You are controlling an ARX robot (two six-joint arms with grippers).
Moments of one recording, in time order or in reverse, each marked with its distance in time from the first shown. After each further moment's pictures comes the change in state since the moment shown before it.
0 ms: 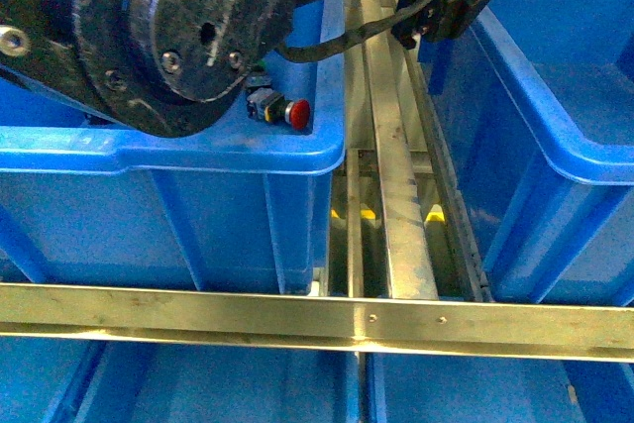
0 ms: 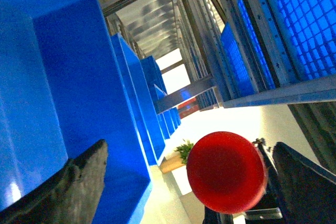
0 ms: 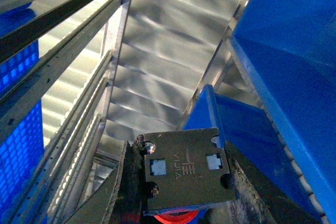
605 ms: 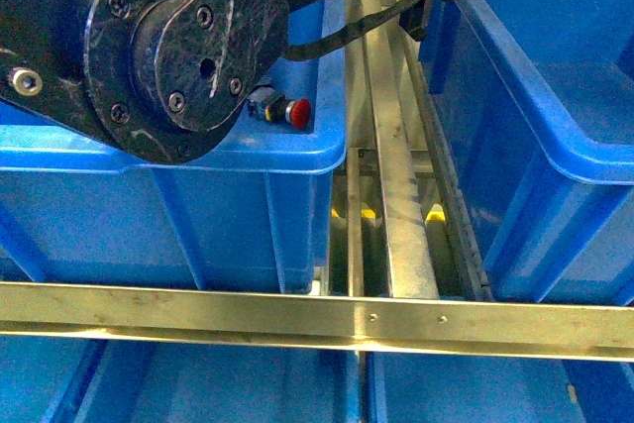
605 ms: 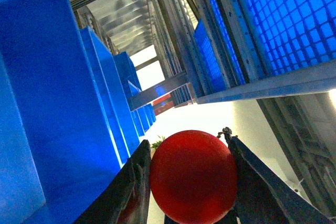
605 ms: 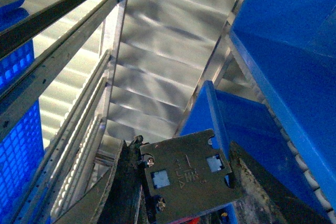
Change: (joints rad) left arm -0.024 0.060 0.021 0.141 0.034 -0.113; right arm 0.023 0.026 0.023 0.006 0.005 0.032
